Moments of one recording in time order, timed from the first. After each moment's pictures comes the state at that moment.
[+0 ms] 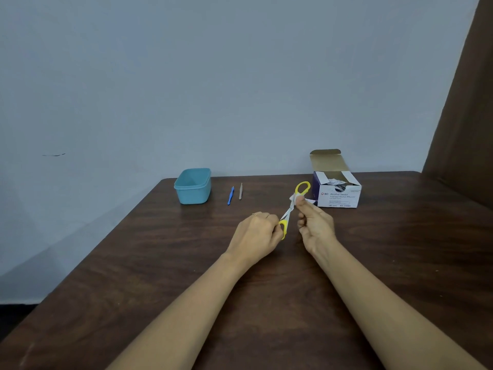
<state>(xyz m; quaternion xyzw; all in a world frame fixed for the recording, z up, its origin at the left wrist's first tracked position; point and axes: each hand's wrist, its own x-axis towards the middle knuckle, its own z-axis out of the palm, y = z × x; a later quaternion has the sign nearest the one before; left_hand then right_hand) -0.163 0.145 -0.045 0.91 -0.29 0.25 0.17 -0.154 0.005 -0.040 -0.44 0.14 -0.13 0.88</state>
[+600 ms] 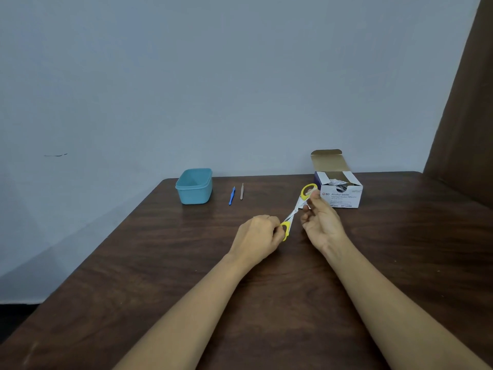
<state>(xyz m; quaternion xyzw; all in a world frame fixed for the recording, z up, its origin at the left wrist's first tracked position) -0.168 0.145 -0.043 0.92 -0.26 0.21 0.20 -0.148 -0.012 -0.037 -0.38 0.07 -0.11 0.92</state>
